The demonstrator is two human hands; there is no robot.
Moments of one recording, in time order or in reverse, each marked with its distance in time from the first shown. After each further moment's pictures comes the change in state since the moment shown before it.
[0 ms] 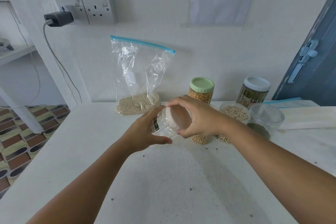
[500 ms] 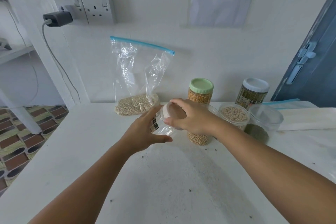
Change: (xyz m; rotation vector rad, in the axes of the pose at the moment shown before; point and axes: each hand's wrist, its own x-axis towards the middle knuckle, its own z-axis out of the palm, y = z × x) left_hand 0.002 0.000 0.003 0.000 0.033 -0.018; right_hand 0.013 -0.011 0.009 0.000 -0.018 0.291
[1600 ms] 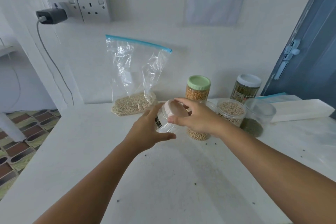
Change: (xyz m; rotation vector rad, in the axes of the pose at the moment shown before) left_hand -0.003 -0.002 -0.001 0.052 0.002 0.007; right_hand -0.016 -0.010 0.014 0.245 0.115 0.149
